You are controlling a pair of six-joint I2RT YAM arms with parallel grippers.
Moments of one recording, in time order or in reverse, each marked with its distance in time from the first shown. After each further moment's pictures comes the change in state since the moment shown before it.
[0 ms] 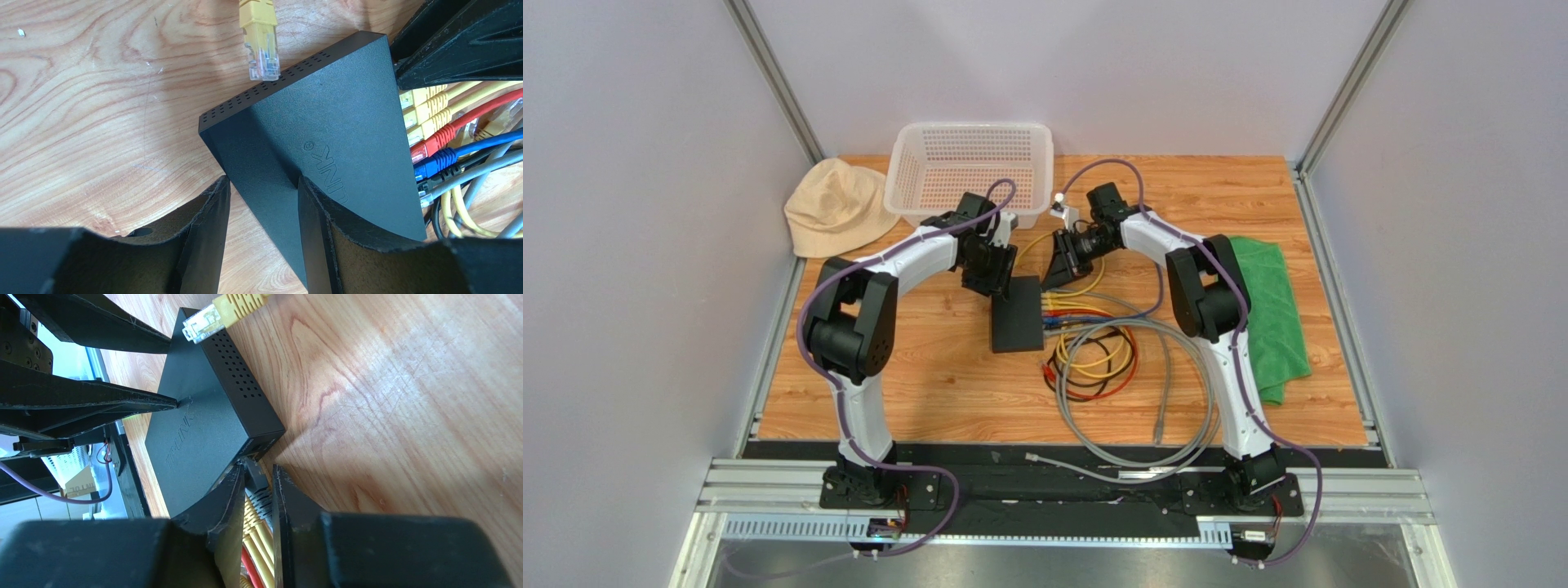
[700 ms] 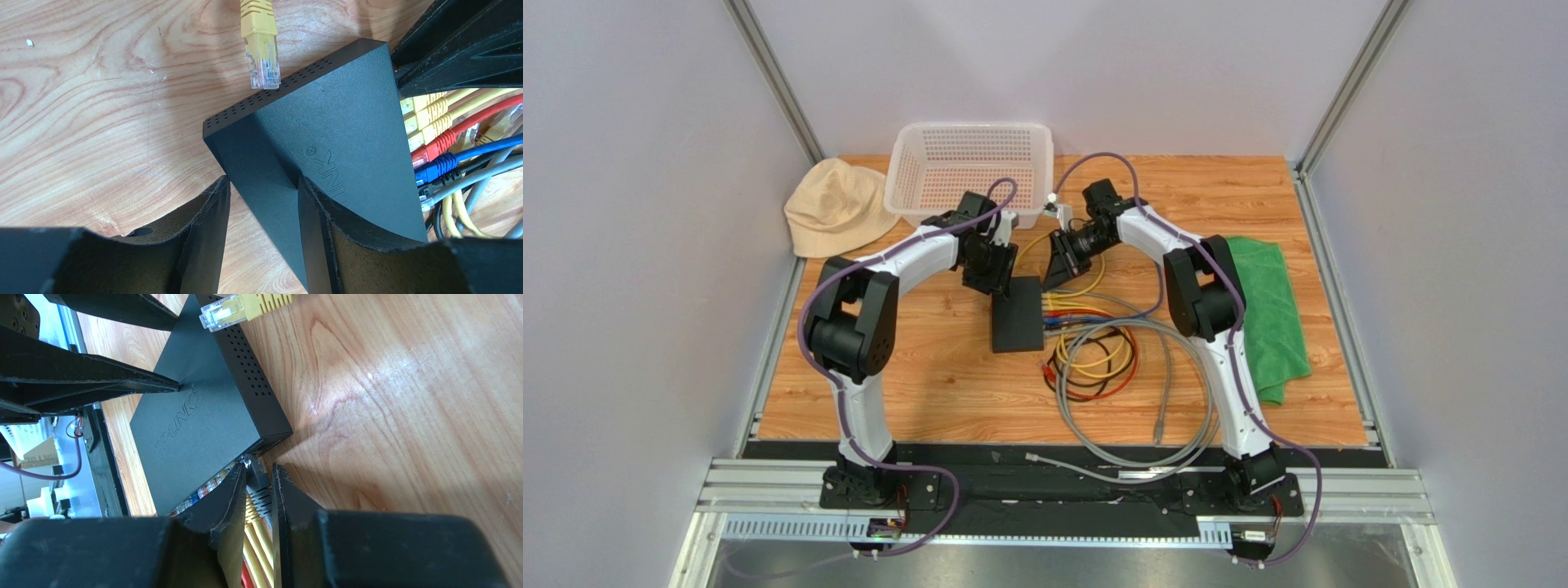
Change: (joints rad) left arm -0.001 0.006 0.006 0.009 -0.008 0.005; right arm 0.007 0.033 0.103 -0.150 0.004 -0.200
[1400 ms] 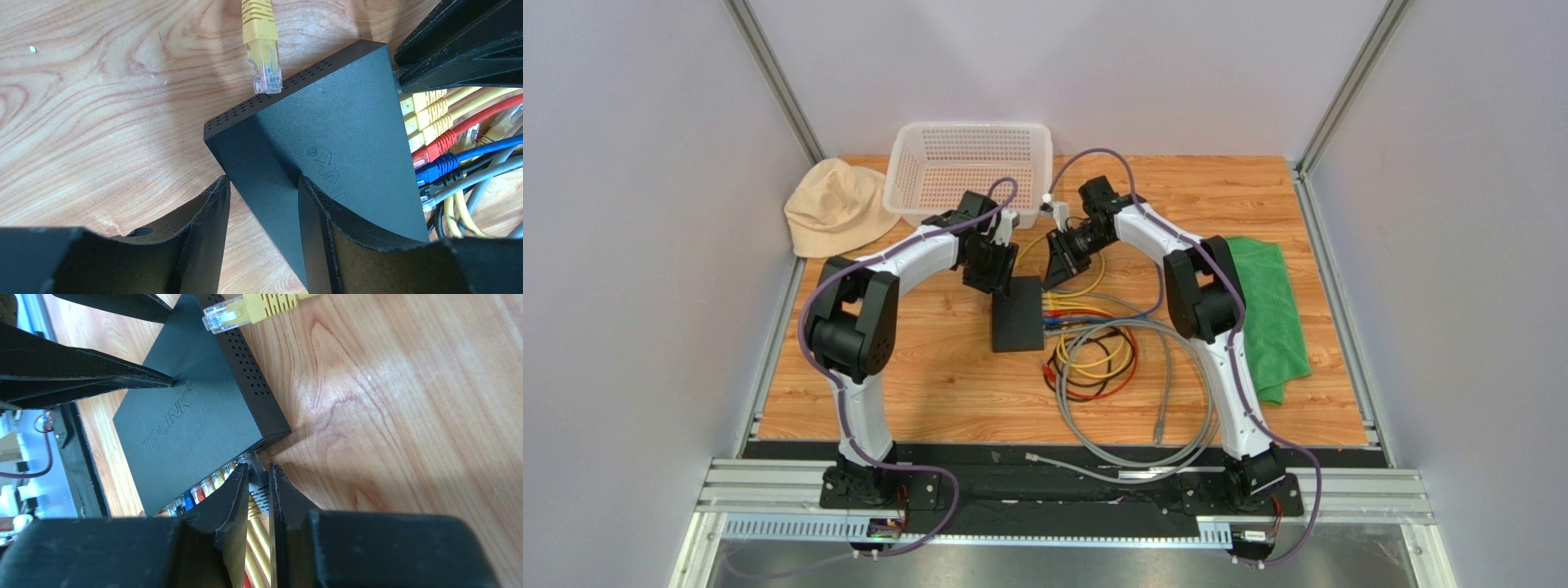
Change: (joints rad) left arm 0.000 0.003 0.005 0.002 0.000 0.010; right arm 0.004 -0.014 0.021 -0.043 0.069 -0.068
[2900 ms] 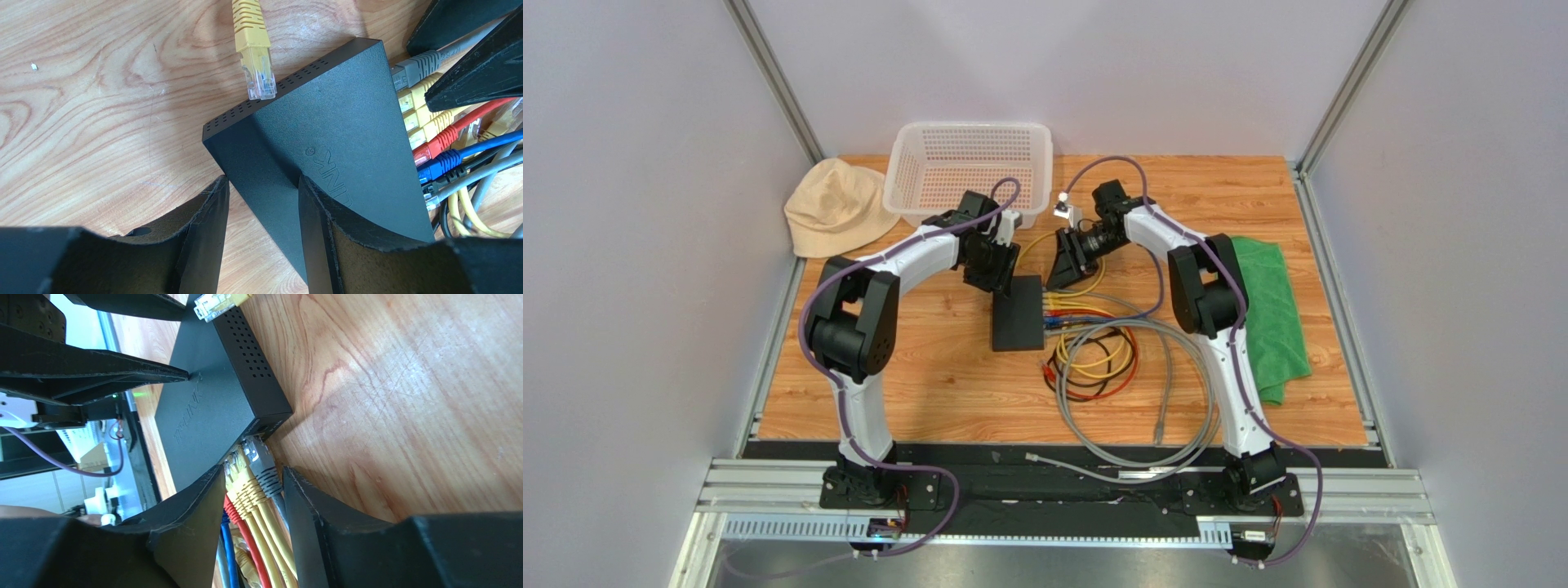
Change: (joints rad) left arm -0.002 0.001 0.000 0.013 0.018 0.040; right arm -0.039 0.037 -0.008 -0.008 -0.142 0.124
